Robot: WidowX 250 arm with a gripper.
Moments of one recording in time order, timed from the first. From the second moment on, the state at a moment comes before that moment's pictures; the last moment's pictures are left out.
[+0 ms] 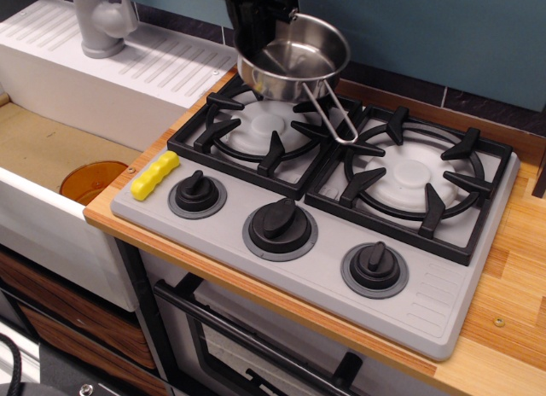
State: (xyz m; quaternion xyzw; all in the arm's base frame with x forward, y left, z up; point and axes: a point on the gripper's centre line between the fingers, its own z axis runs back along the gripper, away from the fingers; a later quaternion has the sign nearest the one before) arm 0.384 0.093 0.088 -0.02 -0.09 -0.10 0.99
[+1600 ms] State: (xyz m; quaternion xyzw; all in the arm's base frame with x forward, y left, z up) arm 0.359 0.084 0.074 -0.06 -0.07 -0.08 0.99
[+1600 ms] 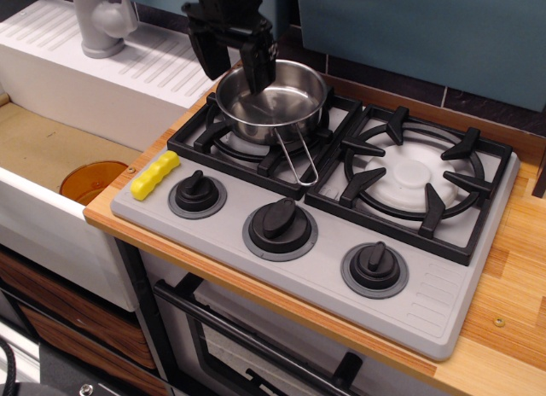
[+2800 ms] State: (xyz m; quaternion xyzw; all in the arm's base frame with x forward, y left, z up) arm 0.325 0.097 0.151 0.02 -0.07 -0.10 0.99
